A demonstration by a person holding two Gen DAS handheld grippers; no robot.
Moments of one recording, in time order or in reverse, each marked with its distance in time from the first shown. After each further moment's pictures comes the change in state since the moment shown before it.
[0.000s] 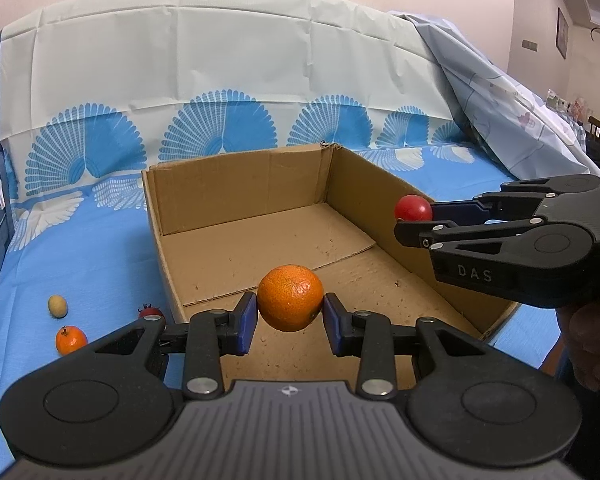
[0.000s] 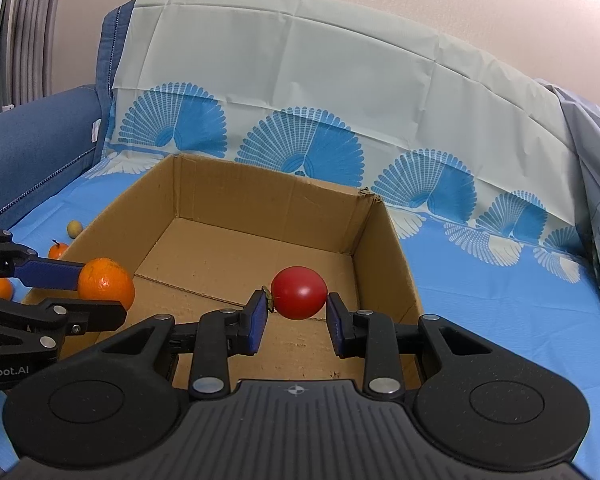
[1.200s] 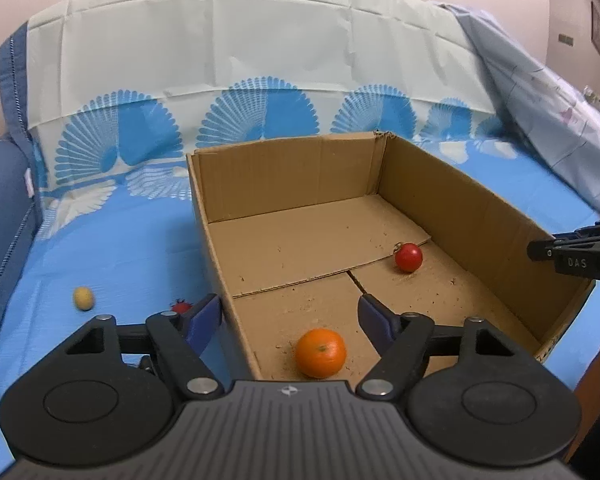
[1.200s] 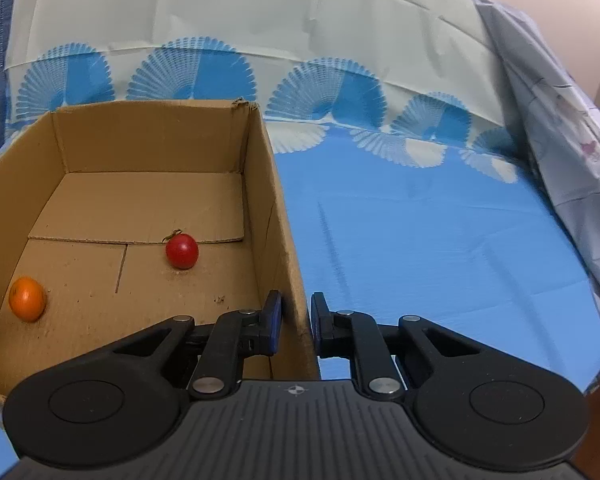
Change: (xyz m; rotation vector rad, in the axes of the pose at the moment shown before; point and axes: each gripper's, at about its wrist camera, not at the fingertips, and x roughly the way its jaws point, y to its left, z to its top) left arm 0.025 0.013 -0.001 -0.025 0.022 0.110; right arm 0.022 -0.071 -0.036 0.180 0.199 -0.205
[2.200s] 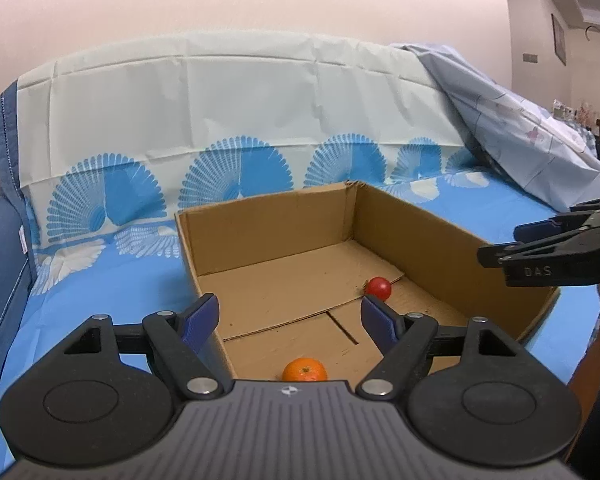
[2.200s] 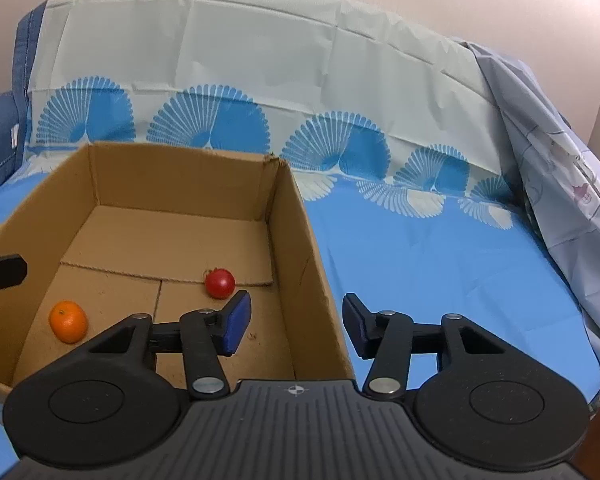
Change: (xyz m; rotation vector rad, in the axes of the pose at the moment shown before) left arm -0.035 -0.015 -0.004 0.077 -0.178 -0.042; right arm -0.039 0.016 -0.003 -0.036 -0.154 0.009
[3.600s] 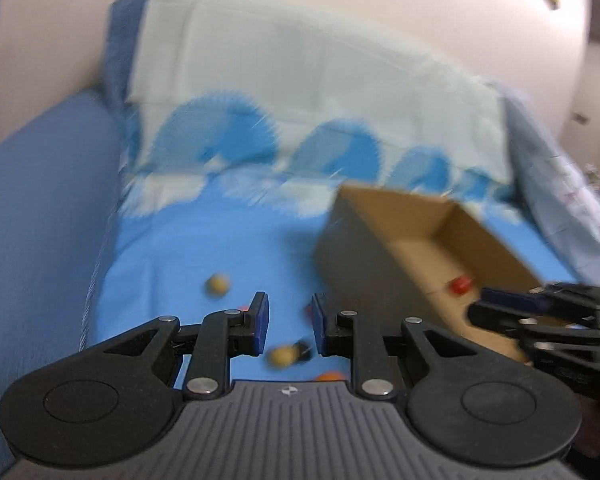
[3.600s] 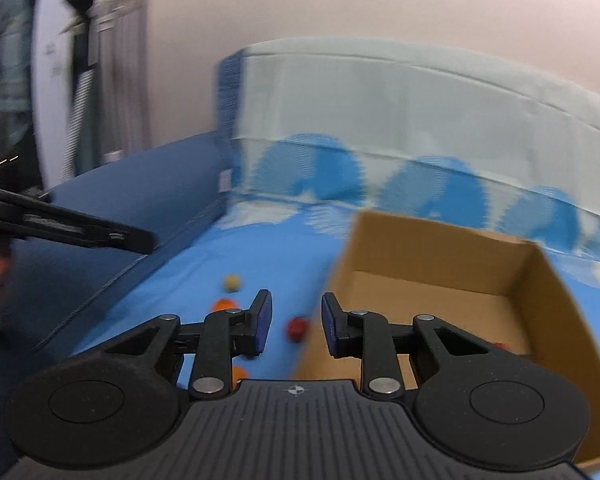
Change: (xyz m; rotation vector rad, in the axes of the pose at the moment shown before) left arm -0.060 0.208 -0.020 -0.292 0.160 0.034; right arm -0.062 0.163 0.020 -0.106 -0.151 0.526
